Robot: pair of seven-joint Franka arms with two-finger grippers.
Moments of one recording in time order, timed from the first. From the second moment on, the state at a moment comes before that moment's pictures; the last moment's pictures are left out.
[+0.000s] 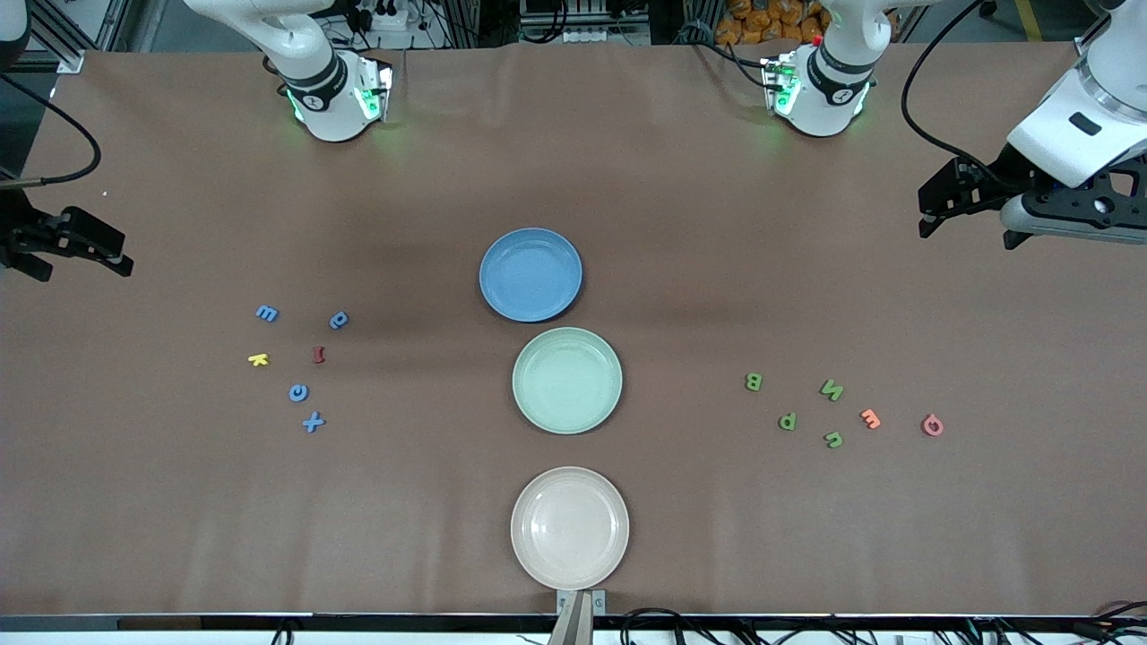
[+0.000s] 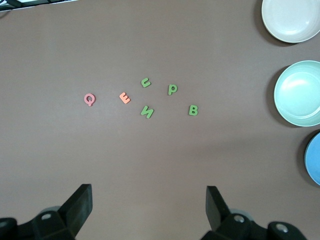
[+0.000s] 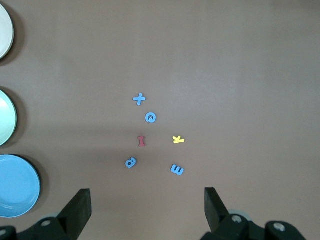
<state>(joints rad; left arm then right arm) 0.07 -0.06 -0.24 -1.65 -0.02 1.69 0.00 0.07 0.04 -0.12 -1.55 0.02 1.65 -0.10</state>
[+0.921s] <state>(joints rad) 0.09 0.03 -0.23 -1.67 -0.03 1.70 -0.01 0.07 0.04 -0.12 -1.55 0.02 1.65 -0.10</state>
